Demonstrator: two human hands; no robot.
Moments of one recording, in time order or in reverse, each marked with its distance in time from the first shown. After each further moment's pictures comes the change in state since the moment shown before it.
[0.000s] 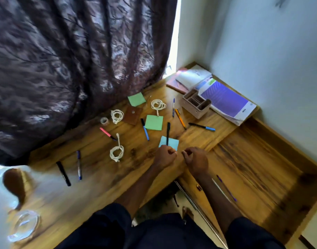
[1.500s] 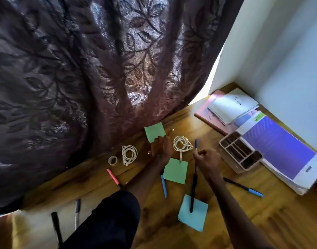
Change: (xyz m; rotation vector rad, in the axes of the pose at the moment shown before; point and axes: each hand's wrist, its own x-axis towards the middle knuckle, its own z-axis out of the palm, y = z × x) left_hand 0.280 -0.016 -0.125 0.695 0.338 -0.087; right_hand 0.263 -0.095 0.077 0.016 -0.132 0.240
